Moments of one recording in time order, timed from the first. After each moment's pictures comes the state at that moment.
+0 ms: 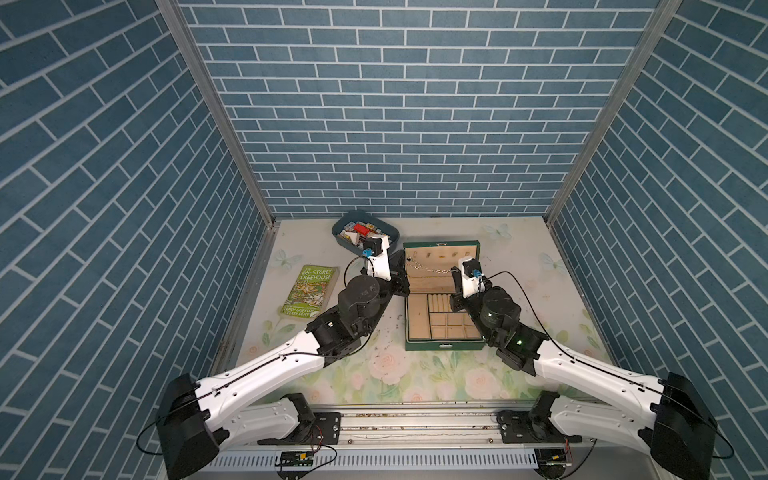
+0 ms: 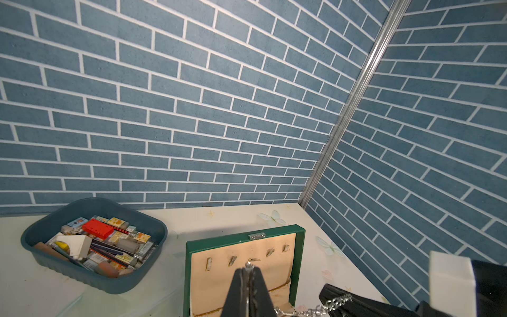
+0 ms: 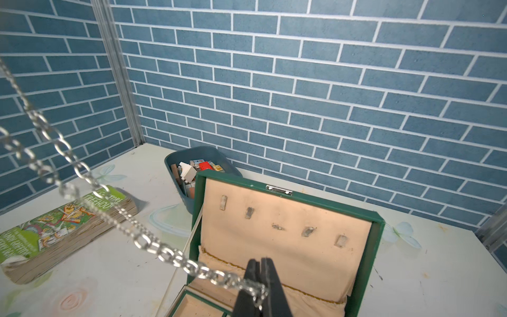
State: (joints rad) left arm -0.93 1.15 0.89 0.28 -0.49 -0.33; right arm 0.89 1.10 0.63 0.37 0.46 -0.01
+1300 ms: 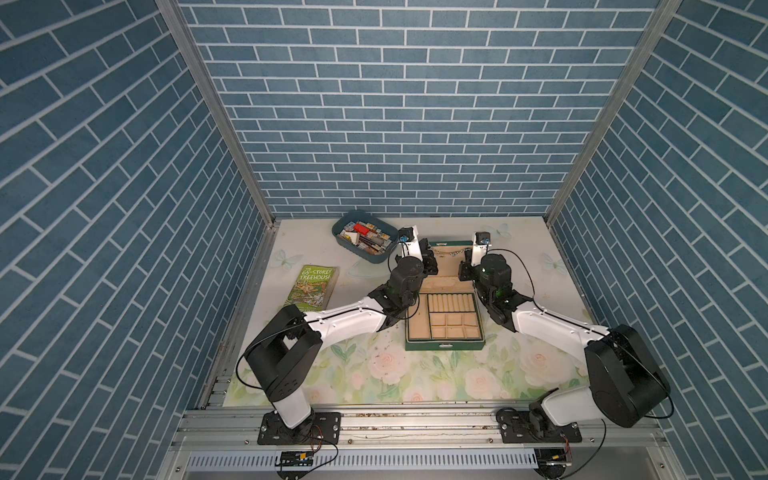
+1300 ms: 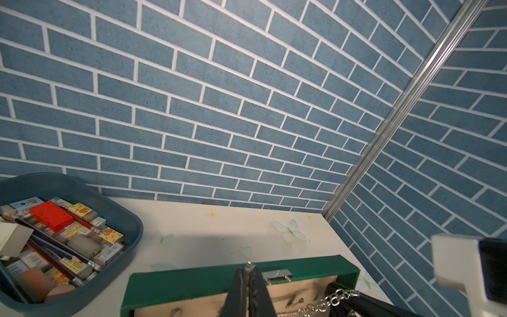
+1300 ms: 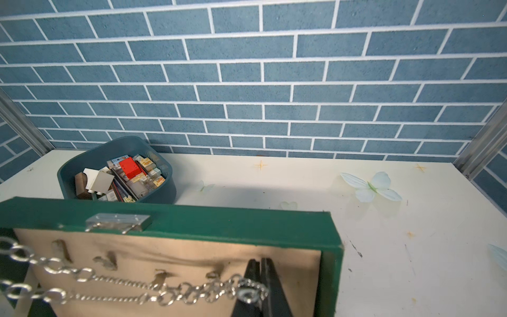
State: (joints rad) left arm -0.85 1.70 1.08 0.59 -0.53 -0.40; right arm 0.54 1.45 0.78 0.43 0.29 0.15
